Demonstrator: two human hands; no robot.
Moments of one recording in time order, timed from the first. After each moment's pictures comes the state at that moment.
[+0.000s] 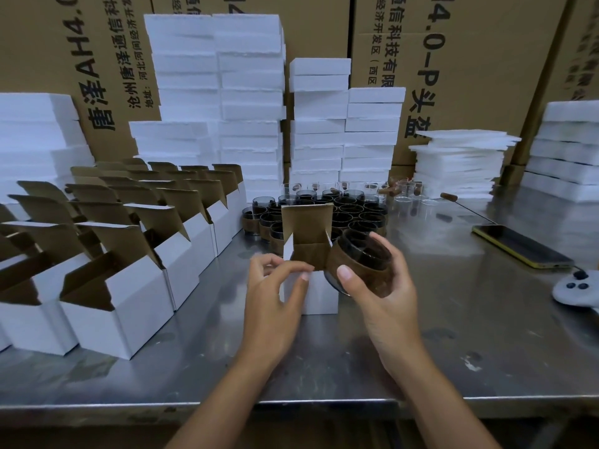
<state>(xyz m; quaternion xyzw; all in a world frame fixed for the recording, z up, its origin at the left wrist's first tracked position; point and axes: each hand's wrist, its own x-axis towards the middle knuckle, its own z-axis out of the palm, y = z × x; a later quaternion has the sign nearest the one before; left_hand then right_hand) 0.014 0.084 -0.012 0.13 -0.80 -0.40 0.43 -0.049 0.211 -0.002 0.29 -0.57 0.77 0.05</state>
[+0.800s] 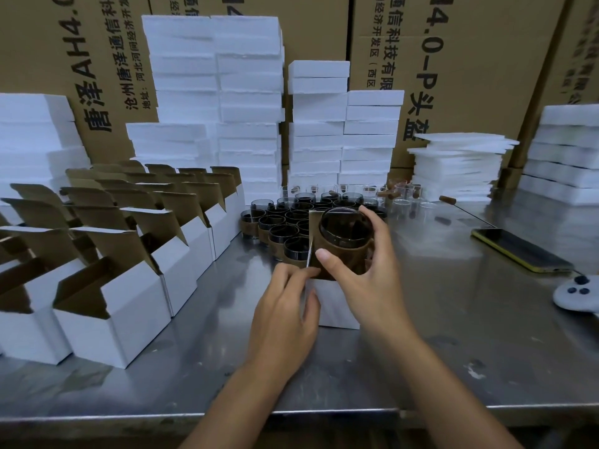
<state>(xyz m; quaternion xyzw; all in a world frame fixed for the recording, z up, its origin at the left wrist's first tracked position) 0.013 0.091 -0.016 0.06 -0.86 -0.22 0.45 -0.066 0.190 0.020 0.33 -0.68 0.64 0.13</state>
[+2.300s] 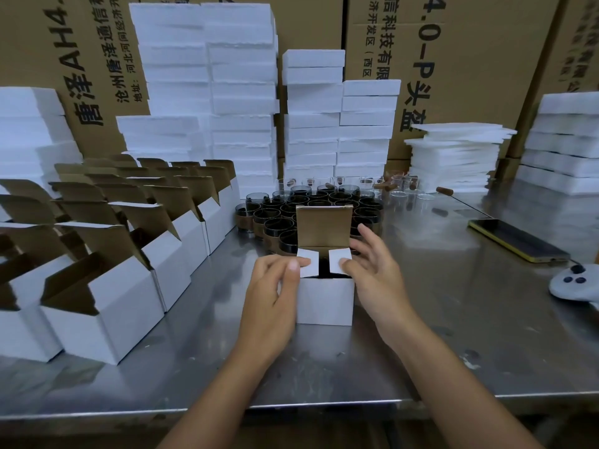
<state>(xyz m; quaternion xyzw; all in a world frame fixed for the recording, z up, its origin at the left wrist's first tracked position) 0.011 0.085 -0.011 0.10 -0.80 -0.46 0.38 -0.084 0.199 0.004 0.24 -0.63 0.74 -0.04</state>
